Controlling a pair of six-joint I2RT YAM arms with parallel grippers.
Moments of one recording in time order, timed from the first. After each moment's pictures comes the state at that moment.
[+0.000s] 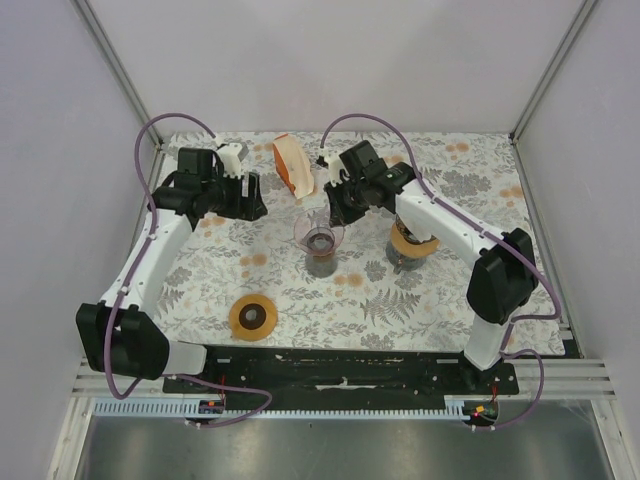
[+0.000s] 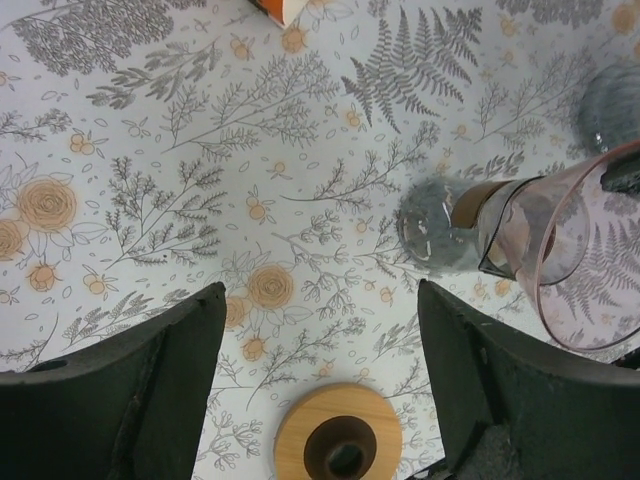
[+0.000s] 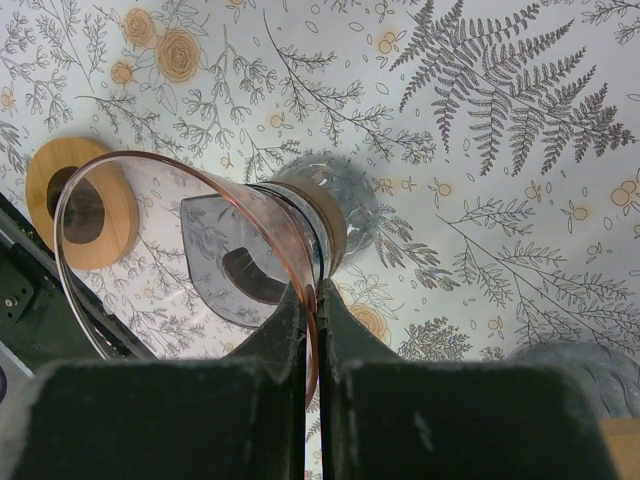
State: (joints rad) left arm -0.15 1.36 1.27 -0.67 0.33 0.00; right arm 0.65 1.81 1.65 -0.73 -0.25 0.09
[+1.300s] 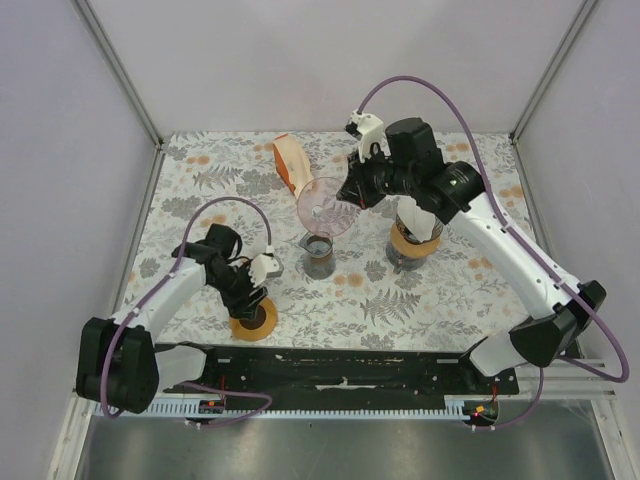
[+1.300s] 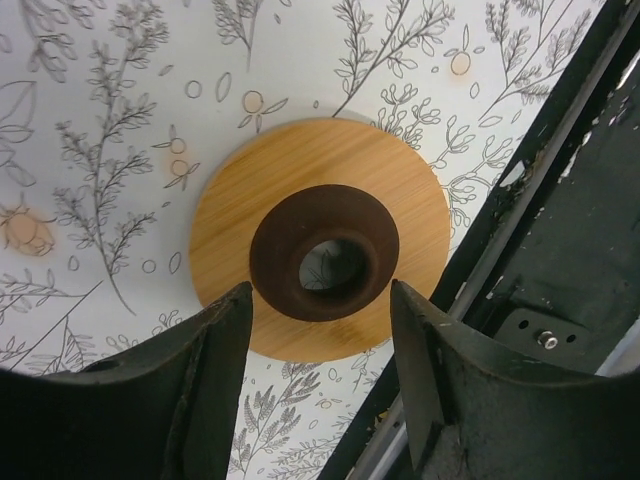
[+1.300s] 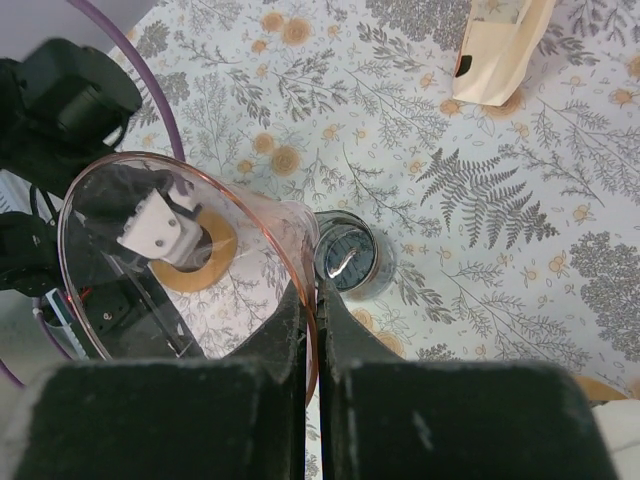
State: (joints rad) left arm -0.22 1.20 0.73 -0.94 0.48 0.85; right arm 0.64 1.51 1.68 -0.71 -0.31 0.10
